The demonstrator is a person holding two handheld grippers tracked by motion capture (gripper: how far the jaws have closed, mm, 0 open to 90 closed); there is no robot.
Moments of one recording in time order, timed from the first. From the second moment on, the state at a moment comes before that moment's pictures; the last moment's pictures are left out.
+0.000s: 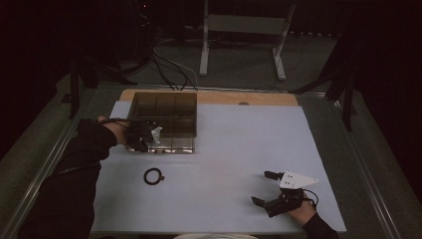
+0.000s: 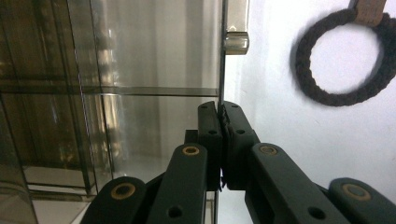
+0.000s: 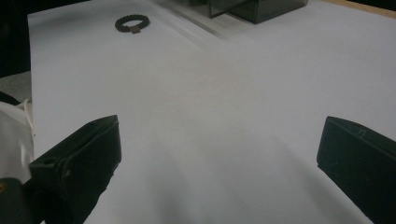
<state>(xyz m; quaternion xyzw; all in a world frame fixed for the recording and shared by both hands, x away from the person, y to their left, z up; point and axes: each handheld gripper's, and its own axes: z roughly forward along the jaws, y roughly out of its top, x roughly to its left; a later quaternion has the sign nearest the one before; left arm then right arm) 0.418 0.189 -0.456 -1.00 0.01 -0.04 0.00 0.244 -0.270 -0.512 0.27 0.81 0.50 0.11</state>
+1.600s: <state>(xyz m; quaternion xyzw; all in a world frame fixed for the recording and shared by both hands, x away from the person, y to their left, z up) 0.421 0.197 -0.461 -1.00 -0.03 -0.03 -0.04 0.245 -0.269 -0.513 0.26 0.82 0.50 0.11</state>
